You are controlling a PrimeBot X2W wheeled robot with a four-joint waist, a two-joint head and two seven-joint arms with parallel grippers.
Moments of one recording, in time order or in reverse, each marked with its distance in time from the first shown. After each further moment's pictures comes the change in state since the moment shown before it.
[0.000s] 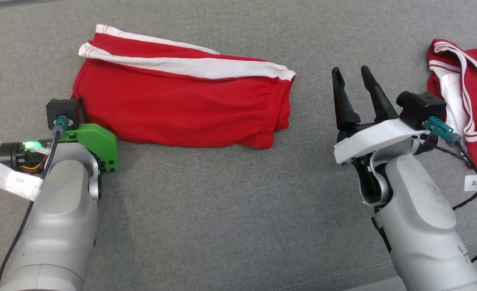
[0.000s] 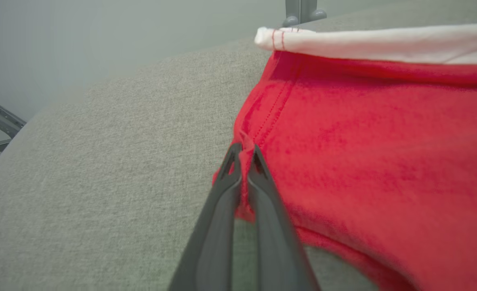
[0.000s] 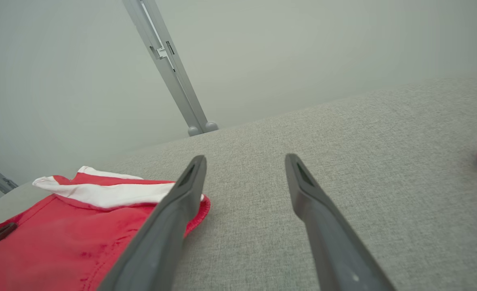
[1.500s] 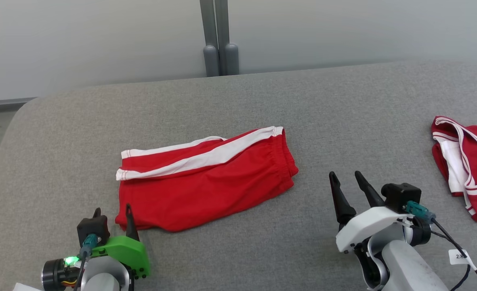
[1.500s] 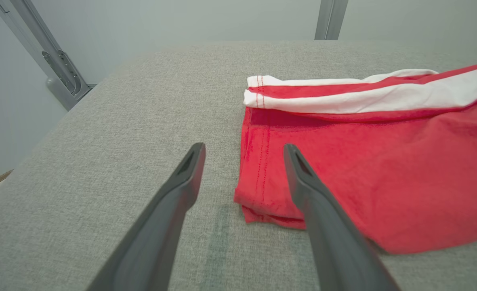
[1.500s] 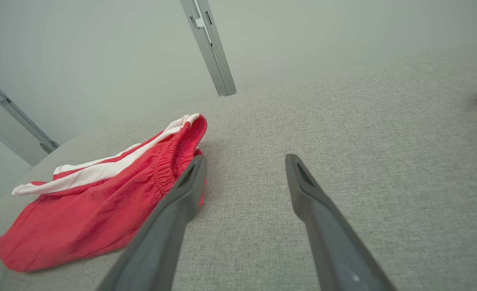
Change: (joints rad) left arm 0.565 -0.081 0.060 -0.358 -0.085 -0.020 0.000; right arm 0.286 0.000 0.016 0.110 -0.022 0.000 0.000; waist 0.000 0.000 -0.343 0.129
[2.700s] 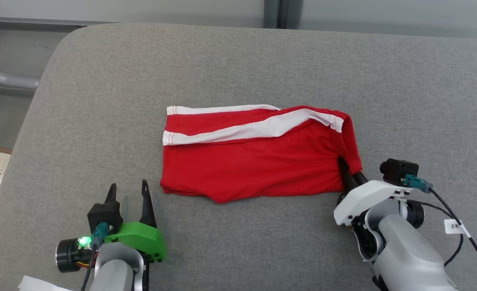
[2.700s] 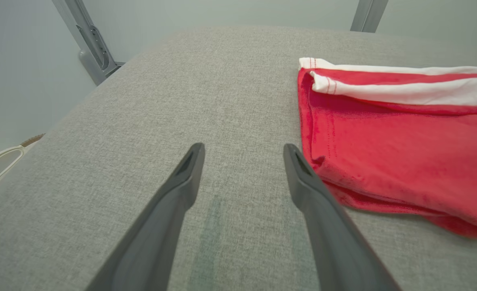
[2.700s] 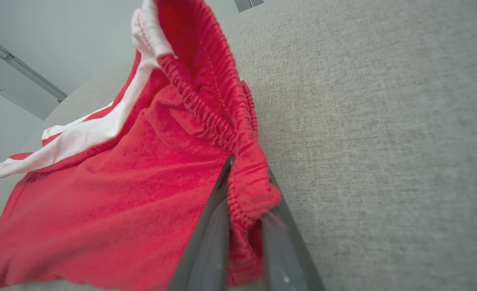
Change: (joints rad) left arm 0.019 -0.006 -0.102 -0.191 -0.070 0.026 0.000; right arm -0.214 0.005 0.035 0.289 0.154 0.000 -0.002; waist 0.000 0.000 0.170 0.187
